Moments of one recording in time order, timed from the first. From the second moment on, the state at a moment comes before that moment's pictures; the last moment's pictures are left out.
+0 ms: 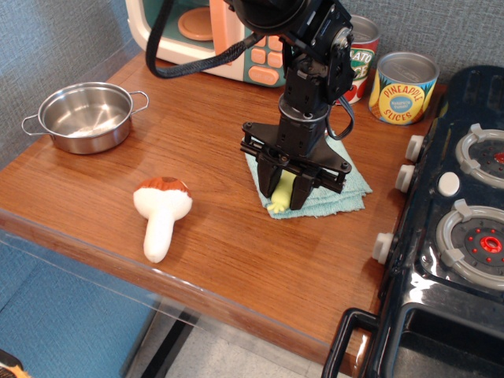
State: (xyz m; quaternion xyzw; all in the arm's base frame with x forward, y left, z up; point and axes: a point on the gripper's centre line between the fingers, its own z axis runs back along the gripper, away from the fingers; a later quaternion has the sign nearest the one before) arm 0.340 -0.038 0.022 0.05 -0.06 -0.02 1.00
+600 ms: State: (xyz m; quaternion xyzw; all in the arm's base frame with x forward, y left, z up) arm 0.331 -0.024 0.072 0.01 -0.11 -0.03 0.99
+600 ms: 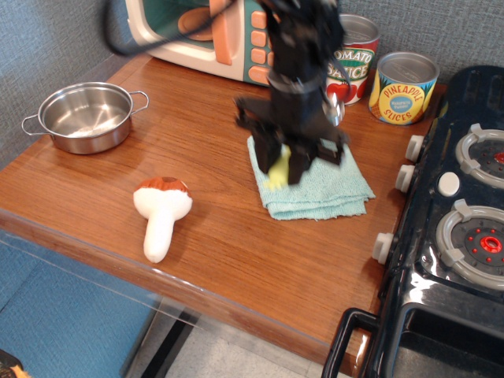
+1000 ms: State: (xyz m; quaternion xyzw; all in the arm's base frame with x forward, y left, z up) arm 0.310 0.041 0.077 0.00 -0.08 -0.01 1.00
